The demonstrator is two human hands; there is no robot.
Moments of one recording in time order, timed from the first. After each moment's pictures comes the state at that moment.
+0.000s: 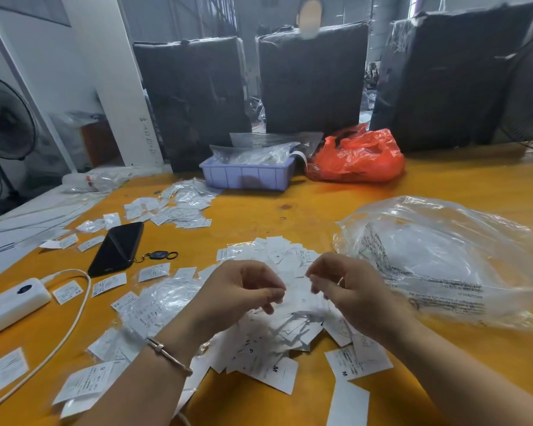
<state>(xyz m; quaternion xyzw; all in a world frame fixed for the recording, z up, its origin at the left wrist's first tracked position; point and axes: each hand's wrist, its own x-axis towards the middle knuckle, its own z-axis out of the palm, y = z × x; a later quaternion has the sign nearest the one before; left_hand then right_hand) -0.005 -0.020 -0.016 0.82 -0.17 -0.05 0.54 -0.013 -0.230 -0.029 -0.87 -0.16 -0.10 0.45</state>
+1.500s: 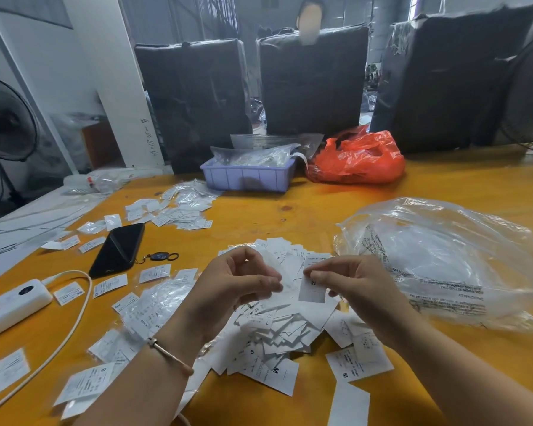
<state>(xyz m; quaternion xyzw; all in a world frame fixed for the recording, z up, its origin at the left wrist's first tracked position) -0.005 -0.018 -0.011 0.69 -0.10 -0.08 0.71 -0.015 -0.232 -0.023 -0.76 -0.10 -0.03 0.64</state>
